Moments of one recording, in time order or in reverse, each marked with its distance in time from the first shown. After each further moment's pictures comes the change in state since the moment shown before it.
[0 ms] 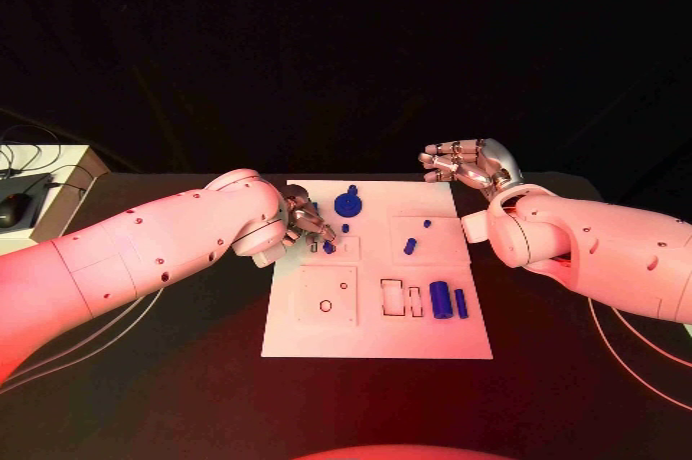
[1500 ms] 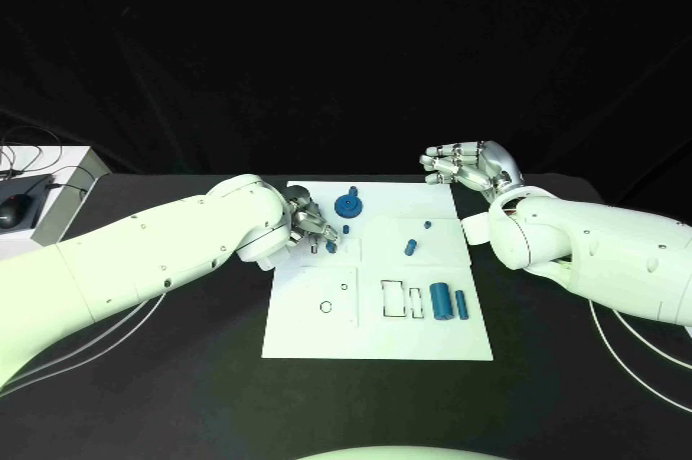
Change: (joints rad) left arm -0.005 0.000 -0.010 0.018 -0.019 -0.063 0.002; left_hand 0.000 0.000 0.009 0.008 0.003 -0.004 -0.004 0.000 0.010 0.000 0.000 0.000 0.000 0.001 0.001 0.000 -0.007 0.000 0.003 0.004 0.000 0.002; right arm -0.003 0.000 0.000 -0.002 0.000 0.001 0.000; right_hand 0.000 0.000 0.000 0.000 0.000 0.001 -0.001 0.000 0.000 -0.004 -0.004 0.000 0.000 0.000 0.000 0.000 -0.001 0.000 -0.004 -0.004 0.011 -0.011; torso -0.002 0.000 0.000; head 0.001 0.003
